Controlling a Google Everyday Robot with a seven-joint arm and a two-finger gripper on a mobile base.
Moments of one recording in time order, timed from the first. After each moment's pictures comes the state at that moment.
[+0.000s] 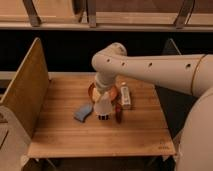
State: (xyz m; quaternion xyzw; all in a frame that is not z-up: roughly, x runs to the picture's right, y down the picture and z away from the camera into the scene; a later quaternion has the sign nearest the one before) arm -0.010 0.031 0.718 -0.26 0.05 0.39 0.88
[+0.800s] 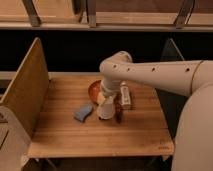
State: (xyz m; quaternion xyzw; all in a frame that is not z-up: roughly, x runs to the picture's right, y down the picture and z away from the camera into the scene) arm 0.009 0.051 0.748 -0.27 0.05 0.42 0.86
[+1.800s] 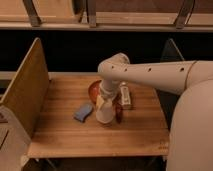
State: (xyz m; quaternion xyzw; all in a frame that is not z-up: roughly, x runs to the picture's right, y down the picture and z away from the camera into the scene) arm 0.000 0.074 0.755 -0.31 0.07 0.41 0.85
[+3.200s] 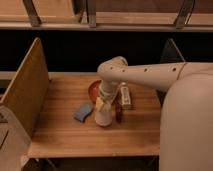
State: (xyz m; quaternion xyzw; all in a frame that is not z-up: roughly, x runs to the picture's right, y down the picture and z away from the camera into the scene) arm -0.001 0.086 0.773 -0.33 0.08 0.41 0.85
